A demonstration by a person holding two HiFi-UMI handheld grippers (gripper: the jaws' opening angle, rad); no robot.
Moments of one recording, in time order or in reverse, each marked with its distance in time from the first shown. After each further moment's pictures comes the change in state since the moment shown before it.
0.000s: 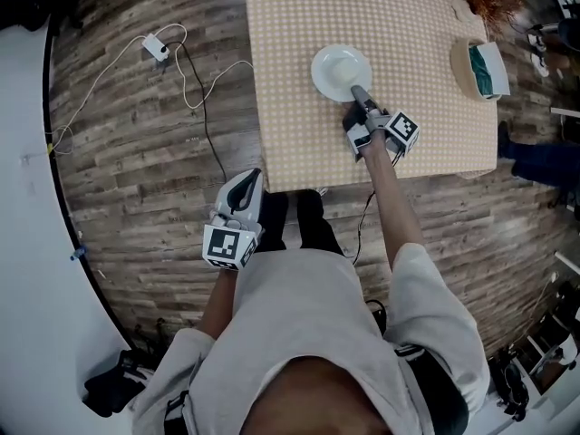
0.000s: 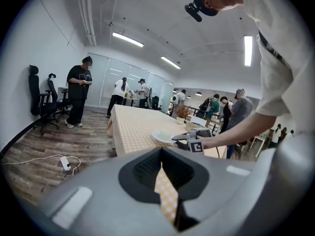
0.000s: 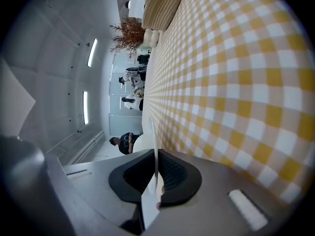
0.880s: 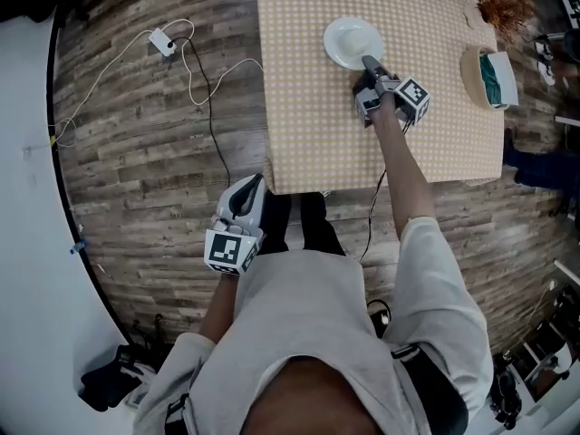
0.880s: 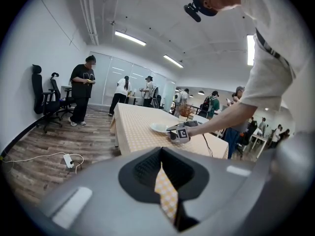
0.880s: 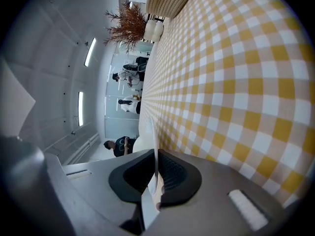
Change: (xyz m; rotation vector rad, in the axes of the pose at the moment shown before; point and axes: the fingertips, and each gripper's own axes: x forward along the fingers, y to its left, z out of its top) left arm -0.009 0.010 -0.009 -0.015 0.017 0.028; right arm 0.075 0.023 0.049 0.011 -0.036 -0.029
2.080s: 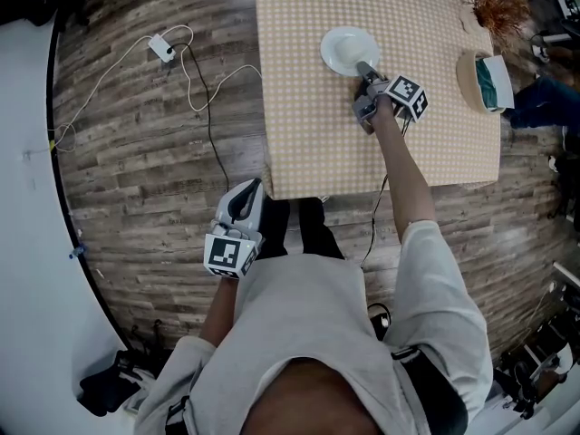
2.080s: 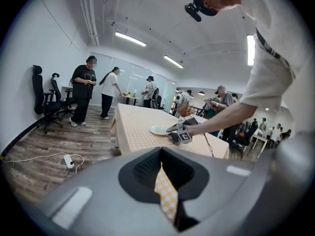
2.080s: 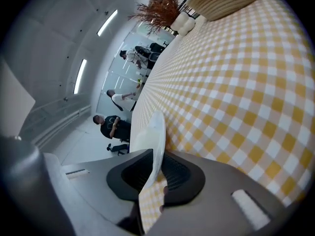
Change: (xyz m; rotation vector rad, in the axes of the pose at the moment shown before) left arm -0.001 0.002 0.004 -0.003 -0.008 0.004; right arm 0.003 0.000 -0.006 -0.289 0.107 -0.161
